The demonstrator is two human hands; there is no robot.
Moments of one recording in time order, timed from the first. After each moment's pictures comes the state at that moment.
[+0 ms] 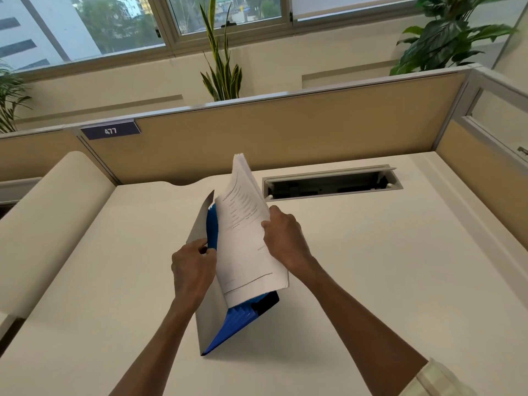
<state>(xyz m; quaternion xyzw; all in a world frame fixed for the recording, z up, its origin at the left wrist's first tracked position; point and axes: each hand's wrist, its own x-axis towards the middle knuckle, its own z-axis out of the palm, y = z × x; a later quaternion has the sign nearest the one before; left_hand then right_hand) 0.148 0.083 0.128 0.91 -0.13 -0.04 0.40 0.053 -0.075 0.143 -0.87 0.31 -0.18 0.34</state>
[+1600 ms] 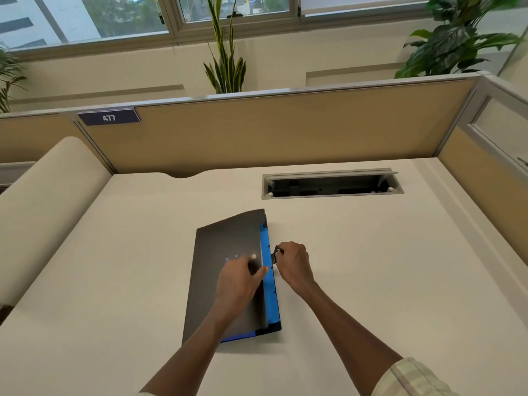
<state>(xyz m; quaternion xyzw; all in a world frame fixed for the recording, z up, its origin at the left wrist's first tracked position) 0.115 0.043 0.052 0.92 -0.31 -0.11 0.24 0.053 -0.087 0.029 -0.84 0.39 -0.13 0.36</state>
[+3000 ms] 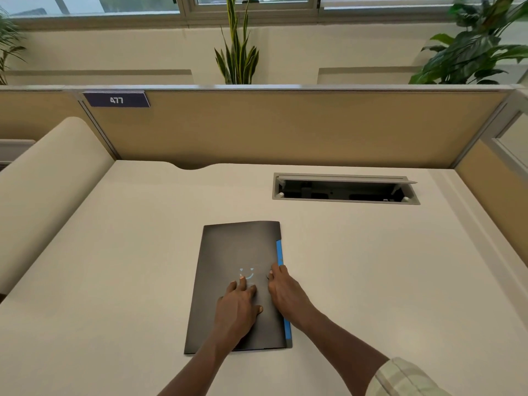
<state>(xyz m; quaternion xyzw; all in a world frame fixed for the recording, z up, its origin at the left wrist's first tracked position) 0.136 0.085 -0.023 0.90 -0.39 -0.18 0.02 0.058 -0.048 -0.016 -0.95 0.21 0.06 0.21</state>
